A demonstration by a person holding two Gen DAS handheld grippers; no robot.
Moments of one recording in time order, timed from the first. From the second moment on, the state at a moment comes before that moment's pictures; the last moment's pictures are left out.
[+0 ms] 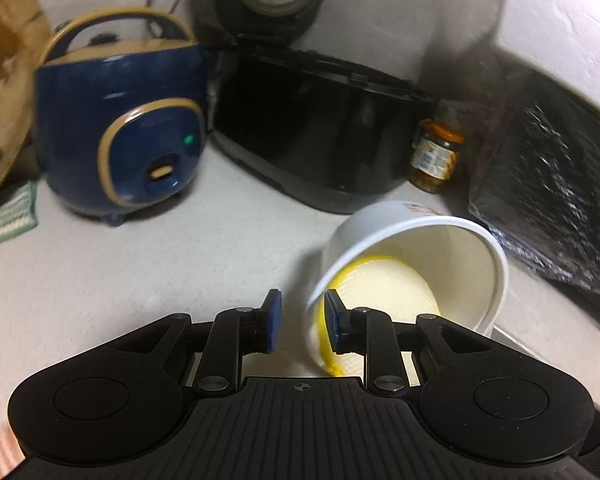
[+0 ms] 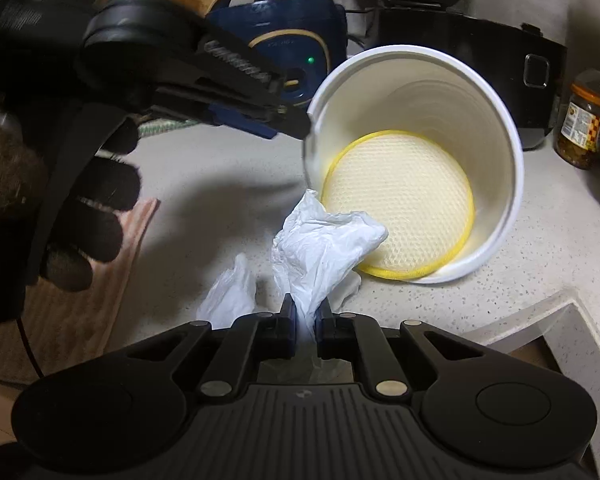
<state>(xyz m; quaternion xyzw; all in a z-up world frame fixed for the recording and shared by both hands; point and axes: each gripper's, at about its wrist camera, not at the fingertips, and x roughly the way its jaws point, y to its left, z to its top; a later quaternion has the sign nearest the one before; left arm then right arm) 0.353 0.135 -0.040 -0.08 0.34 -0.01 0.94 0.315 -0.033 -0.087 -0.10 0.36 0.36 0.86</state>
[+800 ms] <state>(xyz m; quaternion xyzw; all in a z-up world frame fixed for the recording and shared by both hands) 0.407 0.135 -0.070 -0.12 0.34 -0.05 0.93 0.353 -0.101 -0.037 -0.03 0.28 0.16 0.95</state>
